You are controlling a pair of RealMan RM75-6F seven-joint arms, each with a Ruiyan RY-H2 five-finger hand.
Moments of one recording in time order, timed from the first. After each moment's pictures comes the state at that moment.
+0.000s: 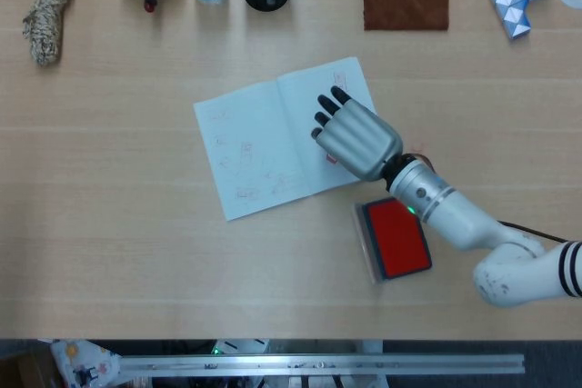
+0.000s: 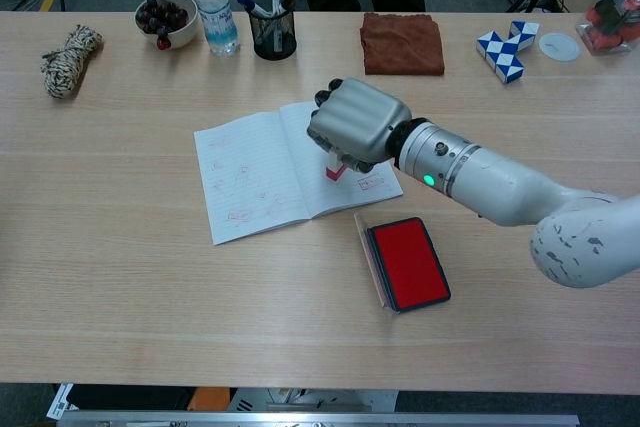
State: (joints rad) left arm 0.07 -1.09 0.03 -1.68 1.56 1.60 -0.08; right arm 0.90 -1.72 0.08 -1.40 -1.18 0.86 -0.85
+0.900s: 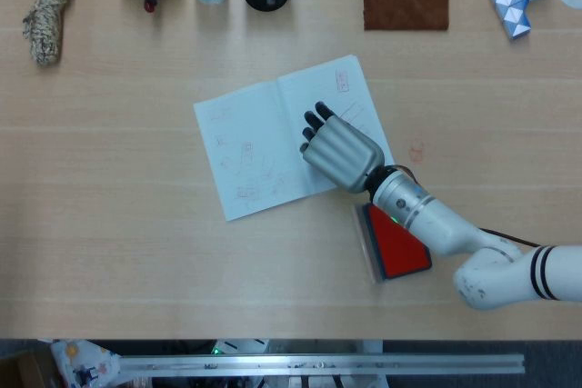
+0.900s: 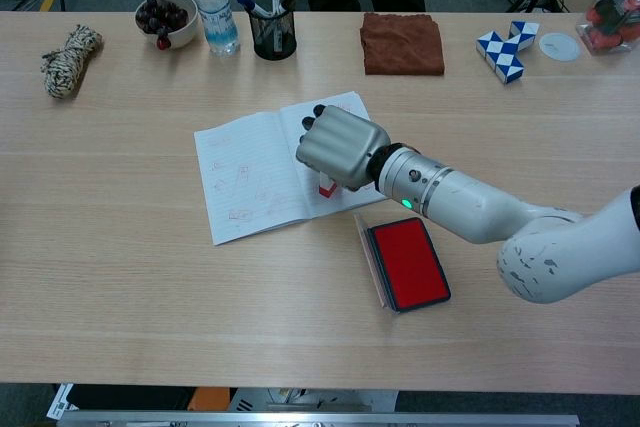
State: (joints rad) left arm 0.08 -1.09 0.03 -1.65 1.56 1.60 -0.12; right arm 0.93 -1.84 0.04 -1.25 -1.20 0.84 -0.88
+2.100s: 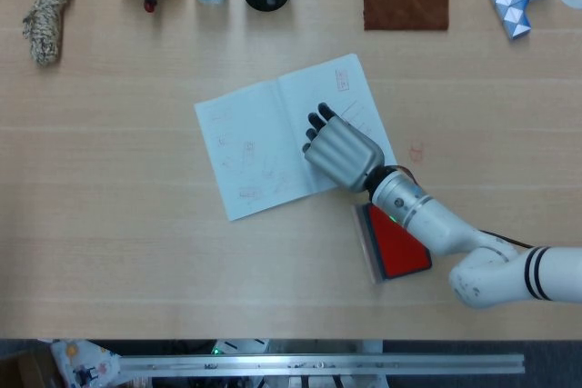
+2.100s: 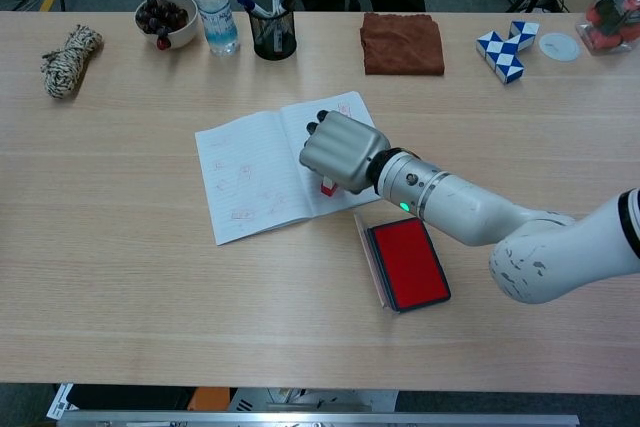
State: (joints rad) left arm 0.09 -1.10 0.03 -1.63 1.55 1.61 -0.13; right arm 0.92 -1.88 0.04 -1.20 -1.19 0.82 -0.87
